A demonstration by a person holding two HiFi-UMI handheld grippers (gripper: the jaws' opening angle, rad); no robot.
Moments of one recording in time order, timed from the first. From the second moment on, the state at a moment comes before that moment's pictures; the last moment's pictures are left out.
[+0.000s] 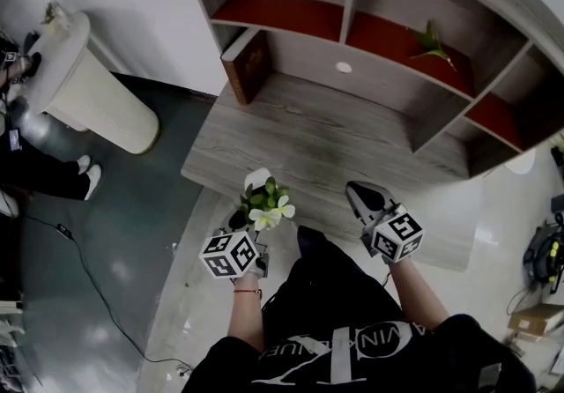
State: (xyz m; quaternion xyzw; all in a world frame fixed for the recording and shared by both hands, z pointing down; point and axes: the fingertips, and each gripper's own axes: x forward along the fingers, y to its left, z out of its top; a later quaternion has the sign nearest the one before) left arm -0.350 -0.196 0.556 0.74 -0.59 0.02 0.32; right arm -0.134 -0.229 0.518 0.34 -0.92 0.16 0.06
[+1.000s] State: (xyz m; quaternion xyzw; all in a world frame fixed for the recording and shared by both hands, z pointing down) left arm -0.331 -0.306 0.594 0.75 -0.52 0.05 0.39; right arm -0.165 -0.314 0.537 0.34 -0.92 0.19 0.07
